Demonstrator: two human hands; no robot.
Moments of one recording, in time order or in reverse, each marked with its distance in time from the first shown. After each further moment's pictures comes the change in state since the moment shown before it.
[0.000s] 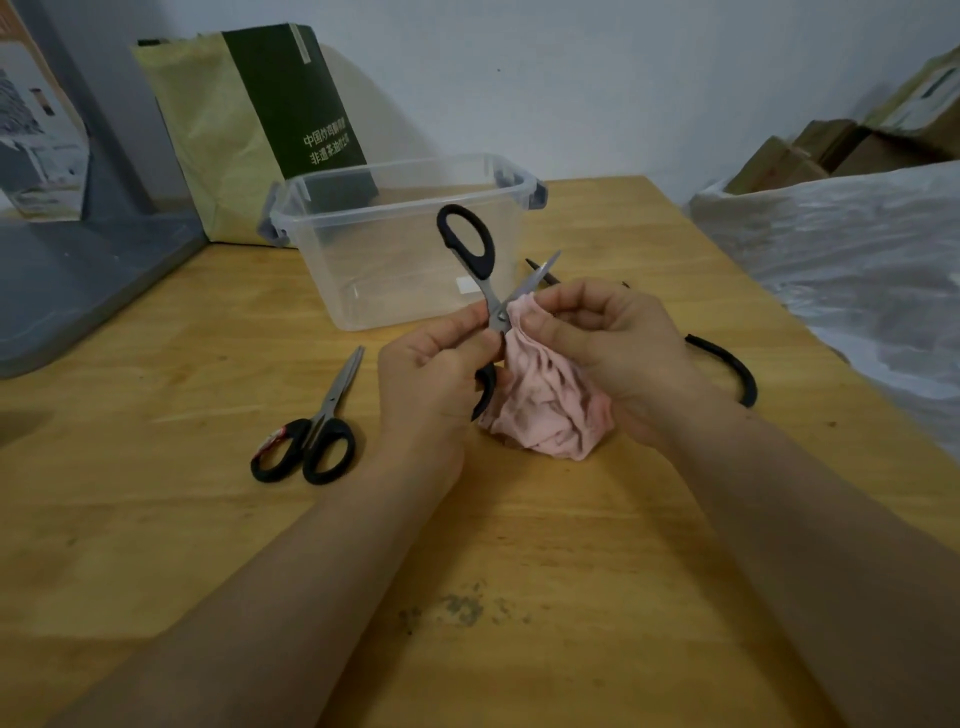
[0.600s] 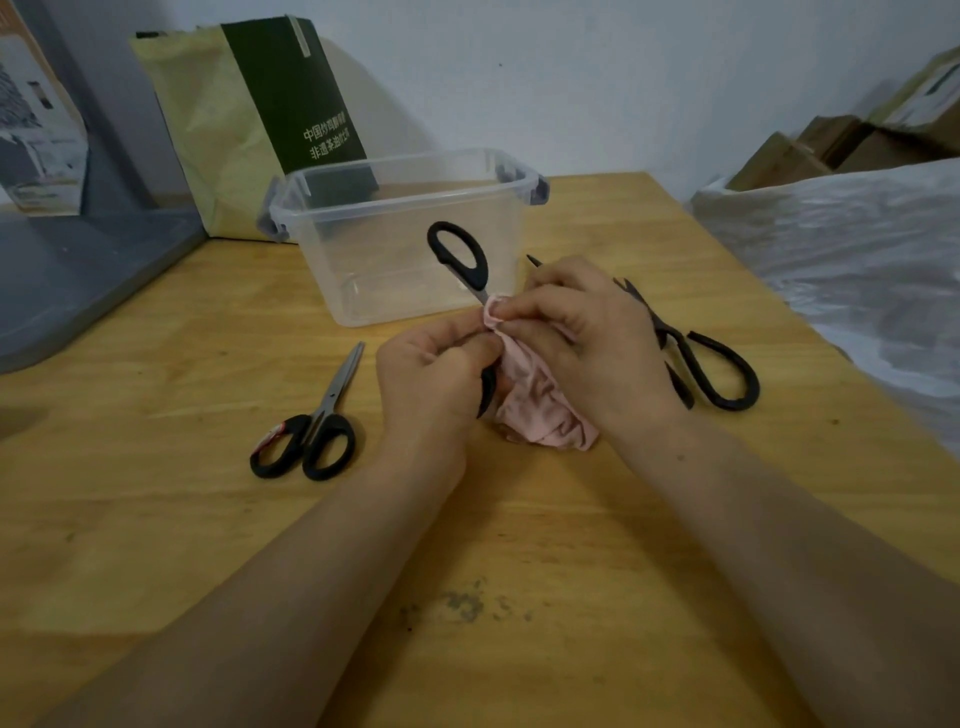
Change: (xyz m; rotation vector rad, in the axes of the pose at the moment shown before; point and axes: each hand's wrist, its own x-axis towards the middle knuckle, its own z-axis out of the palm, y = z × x) left_hand -0.008 0.003 0.003 0.047 -0.005 0.045; right_hand 0.007 0.016 0.007 -0.755 0.056 -0.740
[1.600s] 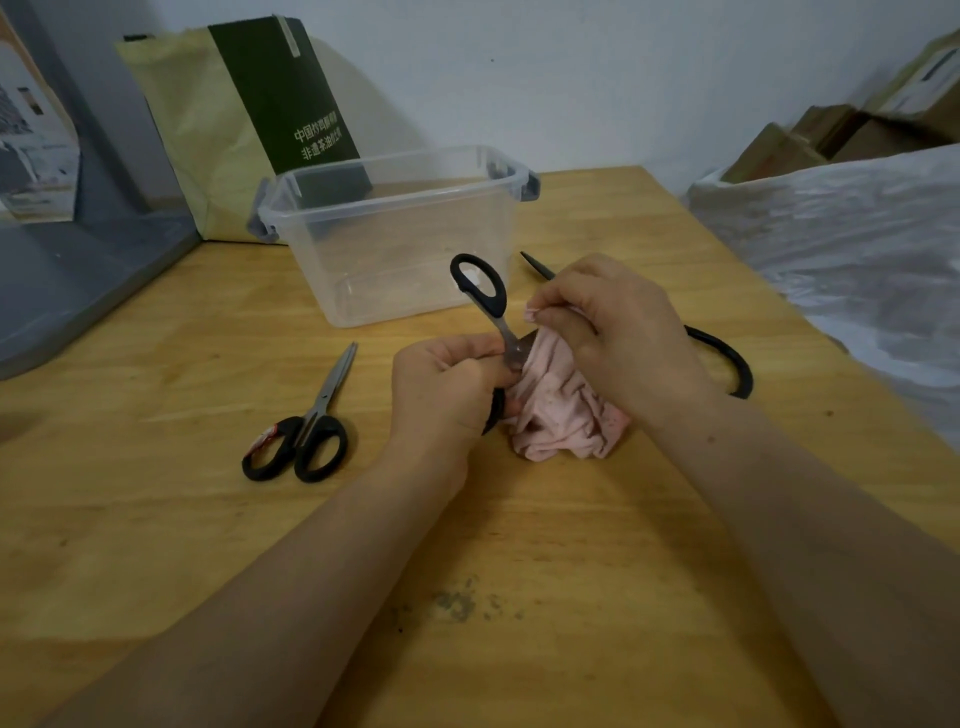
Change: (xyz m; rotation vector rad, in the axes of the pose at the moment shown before) left_hand -0.003 -0.003 0.006 0.035 -0.073 -0.127; right_hand 0.005 0.005 -0.024 -0.168 -0.176 0.145
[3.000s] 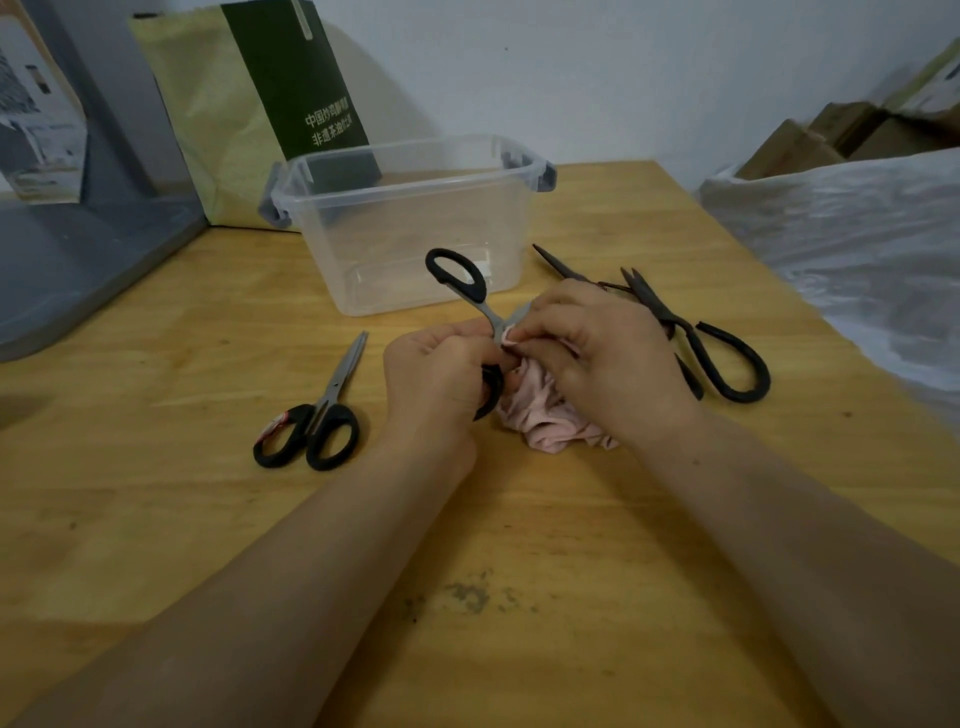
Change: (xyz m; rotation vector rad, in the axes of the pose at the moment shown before) left_hand 0.005 0.004 -0.007 -0.112 0.089 -0.031; right_hand -0.011 -0.004 0.023 0.043 0.039 -0.167
